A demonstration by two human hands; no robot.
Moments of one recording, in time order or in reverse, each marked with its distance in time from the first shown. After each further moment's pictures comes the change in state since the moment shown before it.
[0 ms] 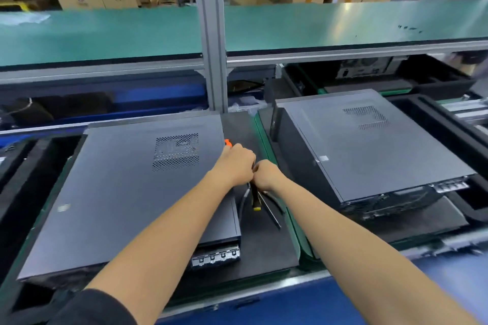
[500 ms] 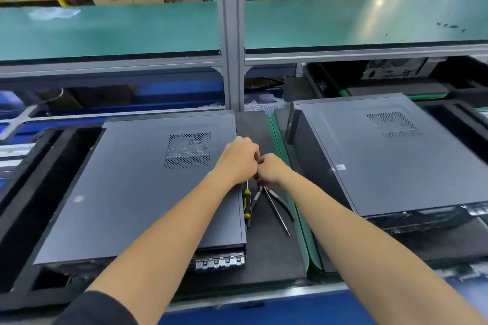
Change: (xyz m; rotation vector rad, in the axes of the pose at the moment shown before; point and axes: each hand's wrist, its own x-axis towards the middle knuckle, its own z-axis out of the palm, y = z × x) left_hand 0.000 -0.018 -0.005 -0.243 0.175 -0.131; right_hand 0.020 -0.019 -0.011 0.123 -0.092 -0.051
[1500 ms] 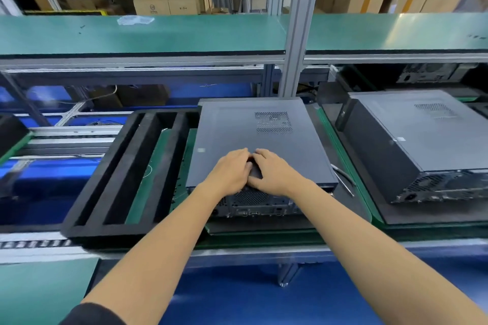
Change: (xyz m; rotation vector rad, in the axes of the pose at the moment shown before) left_hand -0.238 -0.149 -0.061 -0.126 -0.061 -0.090; right_hand -0.136 -0.102 0.189 -0.574 0.086 -0.572
